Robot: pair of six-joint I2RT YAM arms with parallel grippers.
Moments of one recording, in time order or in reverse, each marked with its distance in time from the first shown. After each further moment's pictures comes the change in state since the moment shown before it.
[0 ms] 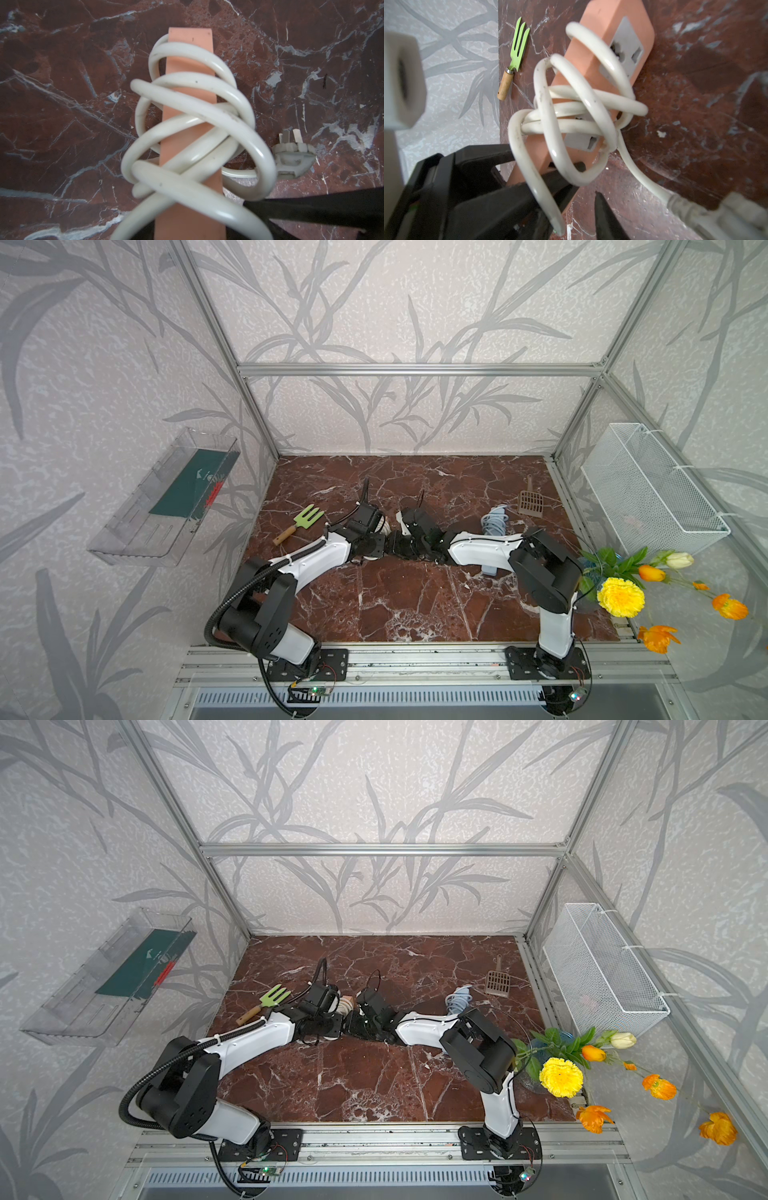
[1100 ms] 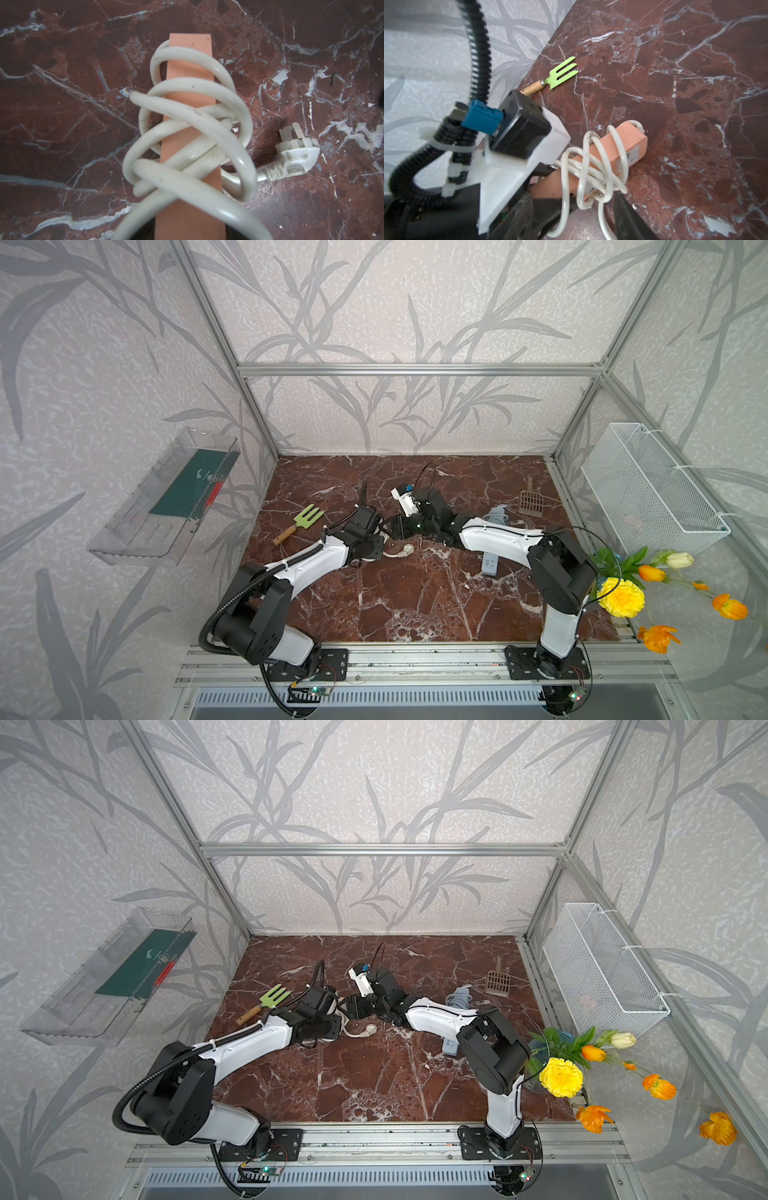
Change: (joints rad) left arm -0.008 -0.027 -0.025 0.003 -0.038 -0.008; right arm -0.098 -0.075 0.062 0.002 -0.079 -0.509
